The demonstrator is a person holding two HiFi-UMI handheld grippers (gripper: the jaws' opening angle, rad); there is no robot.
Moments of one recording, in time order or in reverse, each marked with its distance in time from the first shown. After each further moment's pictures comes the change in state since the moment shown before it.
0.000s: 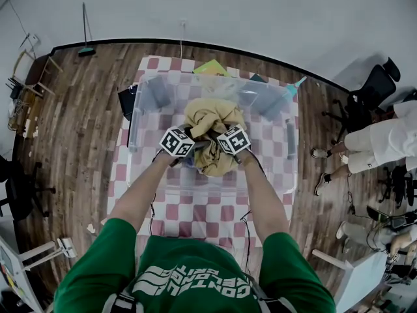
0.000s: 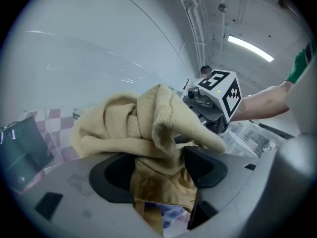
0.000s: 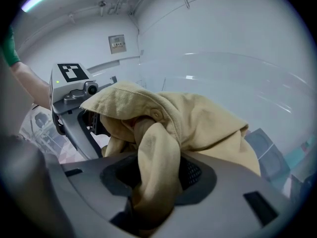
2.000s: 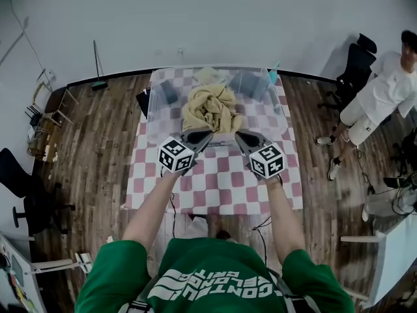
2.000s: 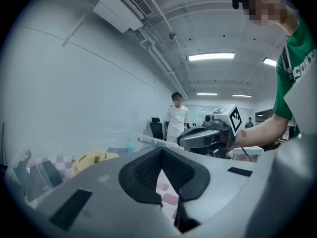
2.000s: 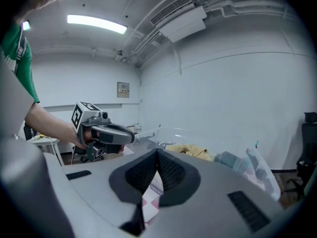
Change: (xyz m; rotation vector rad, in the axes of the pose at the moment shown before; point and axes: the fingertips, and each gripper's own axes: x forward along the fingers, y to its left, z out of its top) left arm -0.165 -0.273 0.032 0.282 -0.383 0.032; right arm -0.306 0.202 -0.034 0.014 -0.553 -0.170
